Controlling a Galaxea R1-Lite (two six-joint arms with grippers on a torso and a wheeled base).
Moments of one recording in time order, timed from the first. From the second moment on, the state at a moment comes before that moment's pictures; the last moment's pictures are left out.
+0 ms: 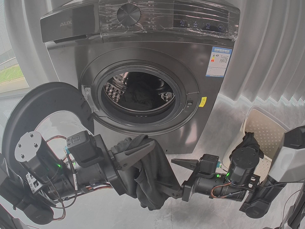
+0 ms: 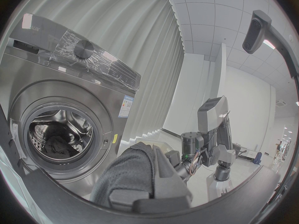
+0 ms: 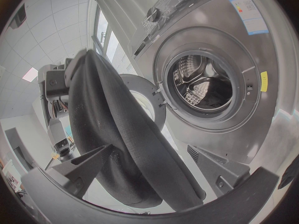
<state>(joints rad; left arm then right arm) -0.70 1.68 -0.32 -1.55 -0.38 -0.11 0.78 2.03 -0.37 -1.55 0.25 0.18</state>
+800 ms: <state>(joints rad) -0.69 1.69 -0.34 -1.55 -0.37 -0.11 0.85 2.09 -0.36 -1.55 0.25 0.21</state>
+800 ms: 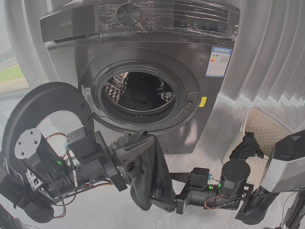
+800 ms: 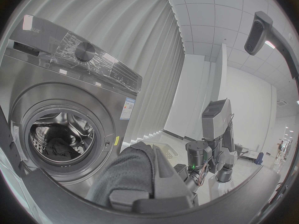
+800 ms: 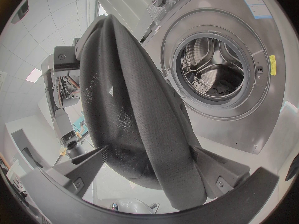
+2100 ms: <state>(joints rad) -0.68 1.69 -0.34 -1.55 -0.37 -0.11 0.84 2.16 -0.44 -1.55 0.27 0.20</state>
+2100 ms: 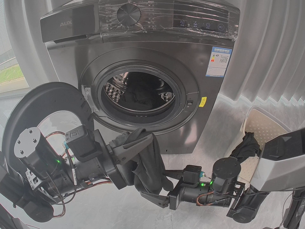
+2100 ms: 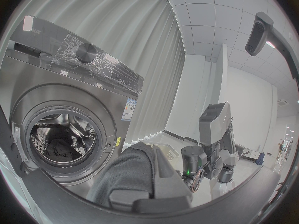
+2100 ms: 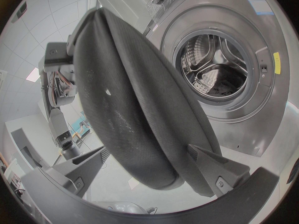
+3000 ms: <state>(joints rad) -0.68 1.64 -0.37 -1.55 -0.37 -0.15 0.84 2.35 -0.60 -1.55 0.23 0.21</state>
